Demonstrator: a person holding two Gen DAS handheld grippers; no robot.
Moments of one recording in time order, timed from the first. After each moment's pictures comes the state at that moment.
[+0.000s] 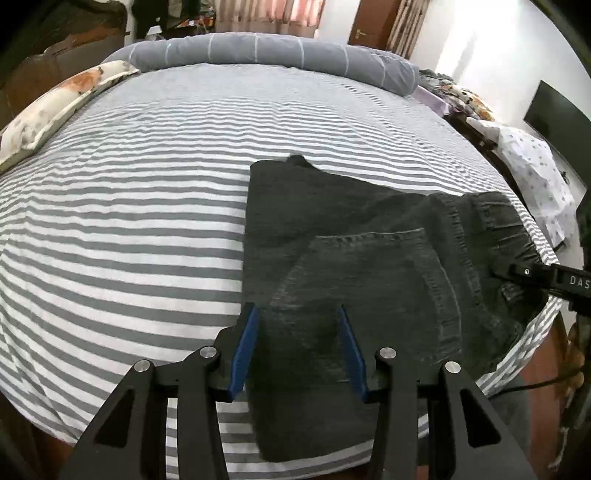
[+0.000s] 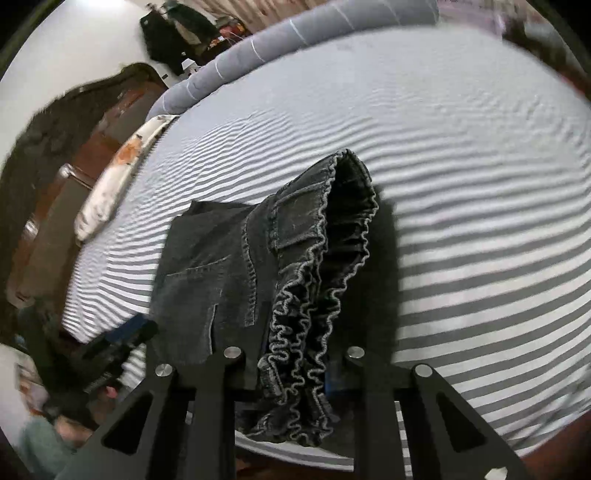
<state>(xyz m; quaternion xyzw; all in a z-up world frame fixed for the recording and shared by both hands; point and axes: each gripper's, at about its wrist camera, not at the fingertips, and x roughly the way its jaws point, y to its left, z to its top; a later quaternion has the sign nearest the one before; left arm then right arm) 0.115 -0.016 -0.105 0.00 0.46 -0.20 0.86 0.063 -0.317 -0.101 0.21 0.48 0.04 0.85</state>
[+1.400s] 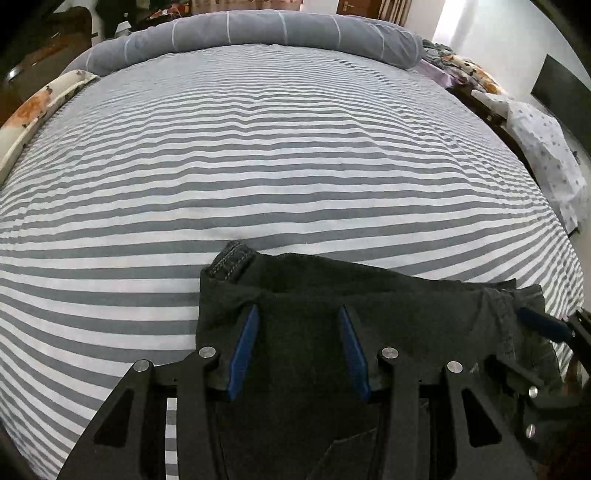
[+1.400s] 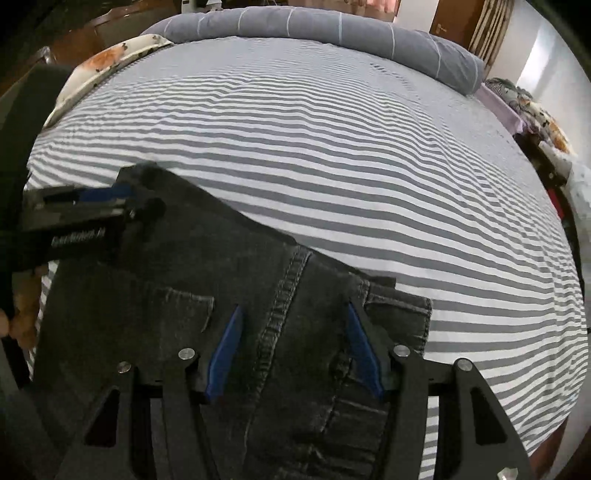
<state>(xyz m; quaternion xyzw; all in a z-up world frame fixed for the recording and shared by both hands) 0.257 -0.093 -0.128 0.05 0.50 -0.21 0.84 0.132 -0.254 -0.116 -0.05 0.53 -0.03 0.85</state>
